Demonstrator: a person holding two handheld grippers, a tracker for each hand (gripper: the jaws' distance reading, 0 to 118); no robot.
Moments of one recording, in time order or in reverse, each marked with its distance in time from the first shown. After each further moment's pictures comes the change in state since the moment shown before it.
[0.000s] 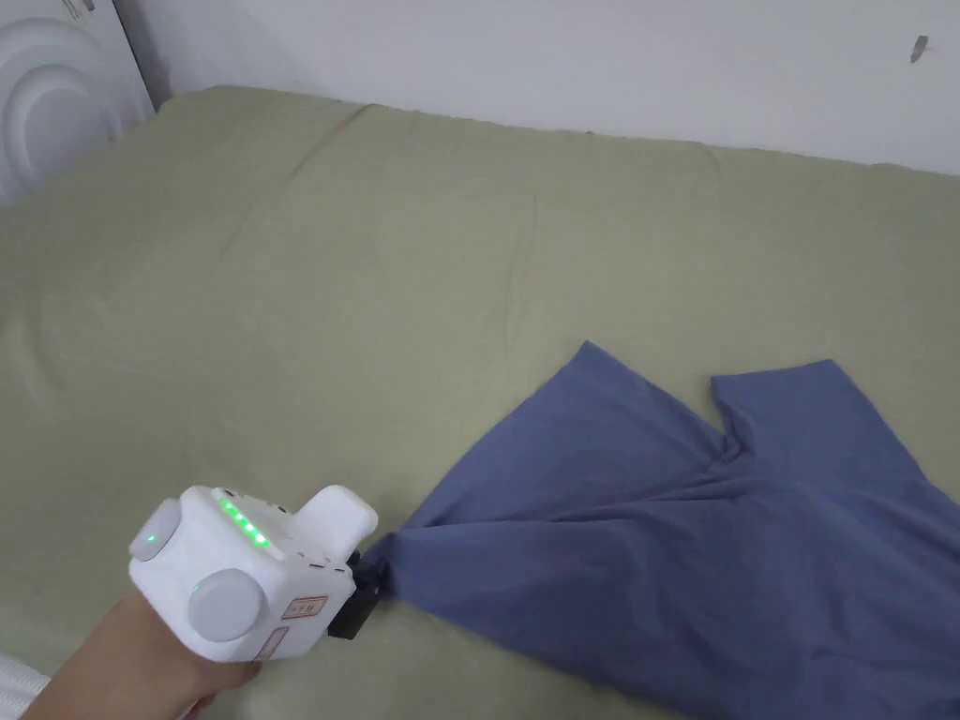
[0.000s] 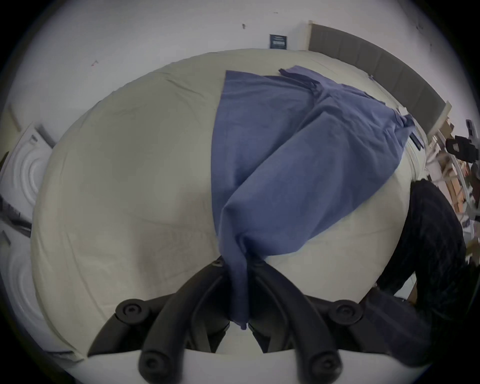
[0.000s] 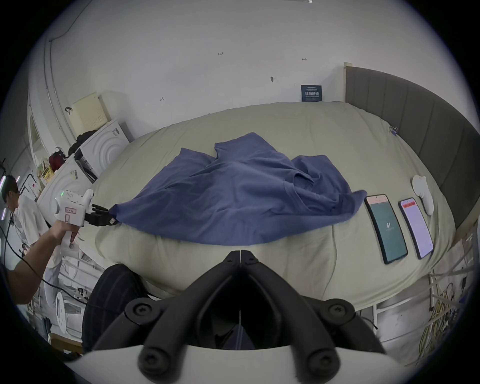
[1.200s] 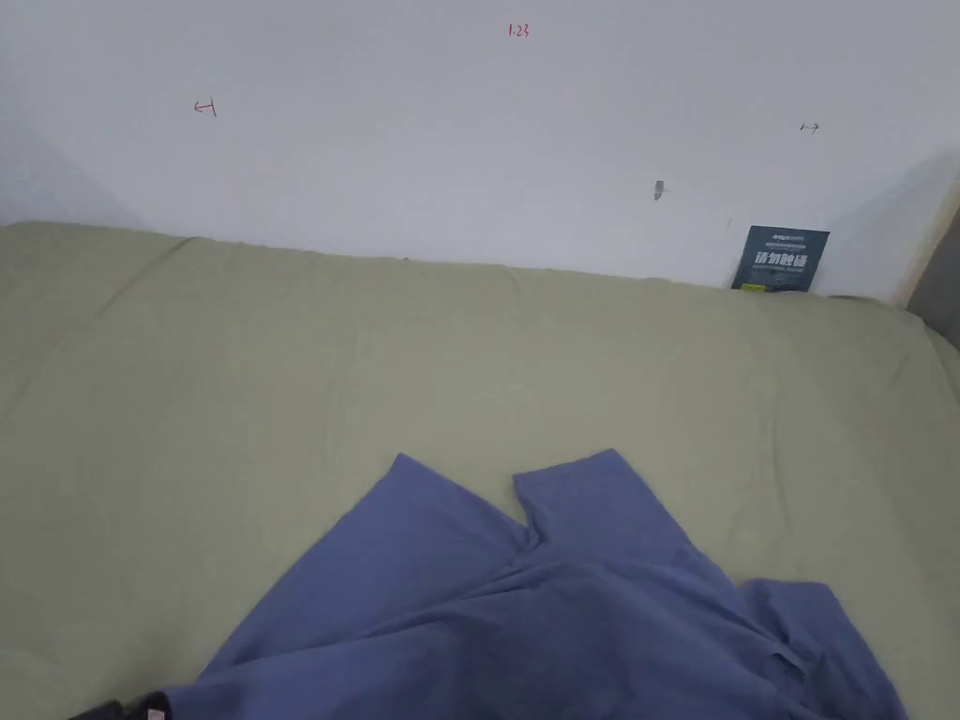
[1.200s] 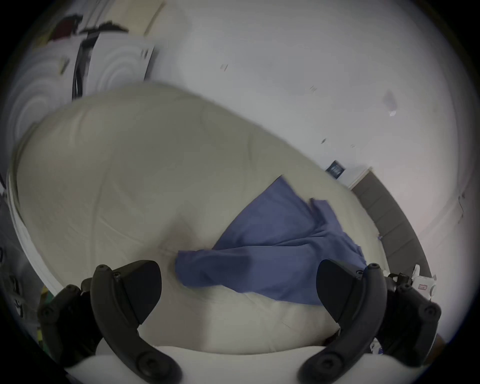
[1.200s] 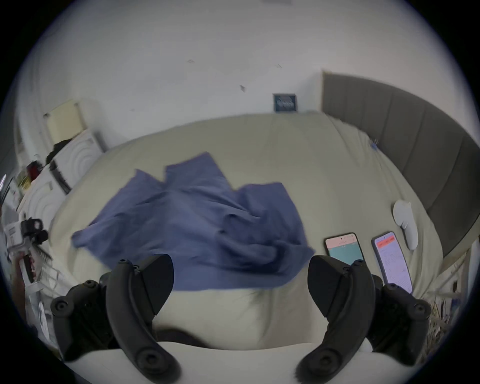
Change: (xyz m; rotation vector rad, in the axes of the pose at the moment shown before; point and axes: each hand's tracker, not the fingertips) left arm 0.058 -0.052 0.120 0.484 0.004 0.625; right arm 0.077 0.041 -0.018 0.100 -0.096 0.030
